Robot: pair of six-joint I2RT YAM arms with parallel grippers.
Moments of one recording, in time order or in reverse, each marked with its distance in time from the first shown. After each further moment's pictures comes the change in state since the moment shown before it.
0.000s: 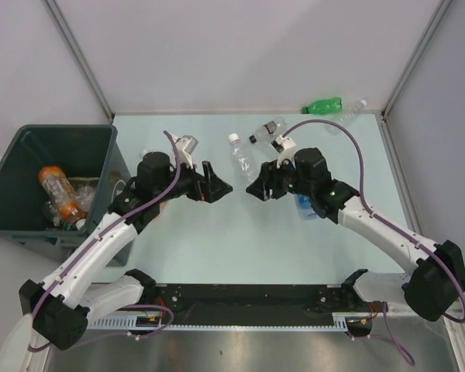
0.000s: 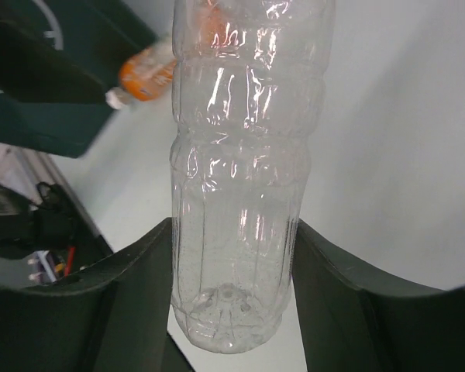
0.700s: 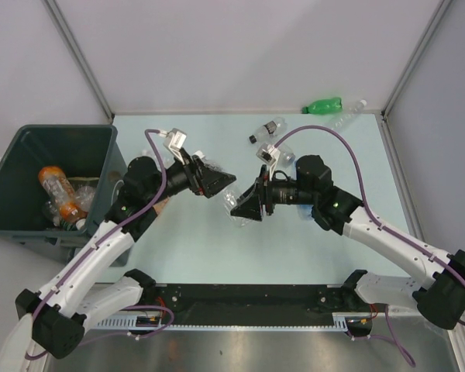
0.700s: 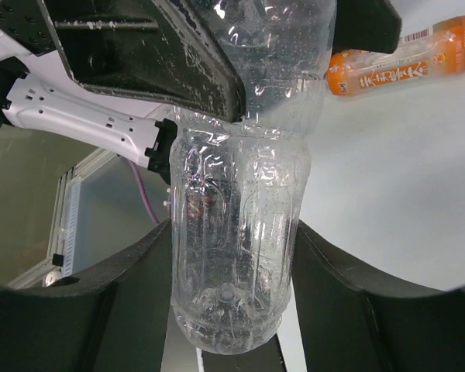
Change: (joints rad) left arm 0.000 -0.080 -0.082 0.367 0.116 -0.166; right arm 0.131 -0.106 0.000 0.141 -0.362 0.074
